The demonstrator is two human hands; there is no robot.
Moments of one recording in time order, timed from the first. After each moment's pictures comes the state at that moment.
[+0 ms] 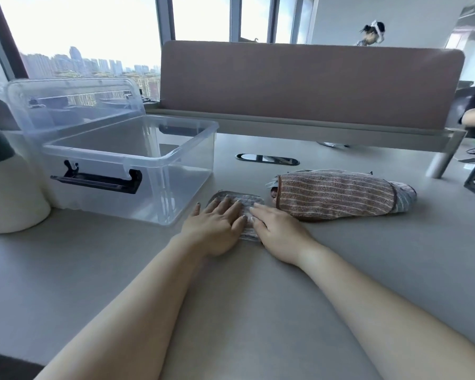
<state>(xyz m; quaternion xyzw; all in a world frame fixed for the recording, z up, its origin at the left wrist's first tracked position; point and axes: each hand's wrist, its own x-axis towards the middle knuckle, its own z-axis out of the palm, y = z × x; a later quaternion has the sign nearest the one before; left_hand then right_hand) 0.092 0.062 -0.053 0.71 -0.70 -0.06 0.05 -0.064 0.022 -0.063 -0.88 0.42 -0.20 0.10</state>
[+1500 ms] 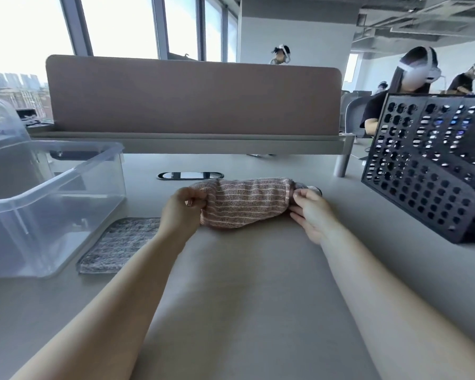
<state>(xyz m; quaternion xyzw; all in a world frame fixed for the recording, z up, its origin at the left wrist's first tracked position) -0.006 -0.021 -0.035 0.58 -0.52 -0.29 0.55 -0.250 -0.056 -0.040 -0.43 0.51 -0.57 0.48</state>
